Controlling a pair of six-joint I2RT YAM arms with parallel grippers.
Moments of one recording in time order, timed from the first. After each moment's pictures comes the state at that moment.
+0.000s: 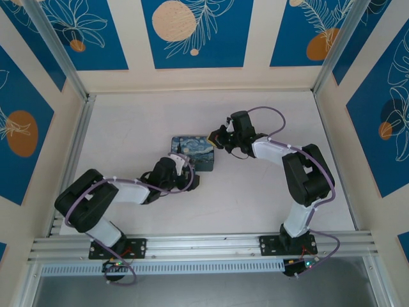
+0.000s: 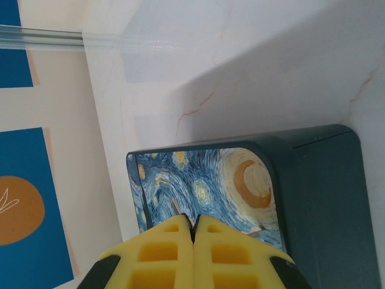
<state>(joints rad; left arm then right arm) -0.70 1.57 0.49 0.45 0.14 -0.38 0.44 1.78 1.07 0.03 -0.49 1.08</state>
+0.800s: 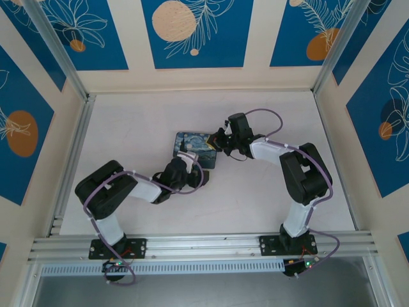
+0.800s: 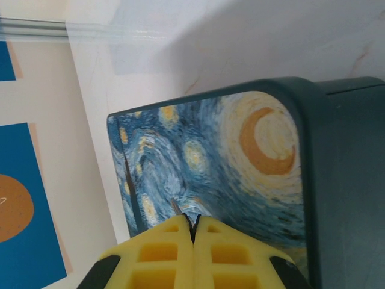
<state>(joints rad) -0.78 1.75 0.56 0.67 0.03 -0.44 0.45 1.80 1.07 0.01 -0.48 1.08</state>
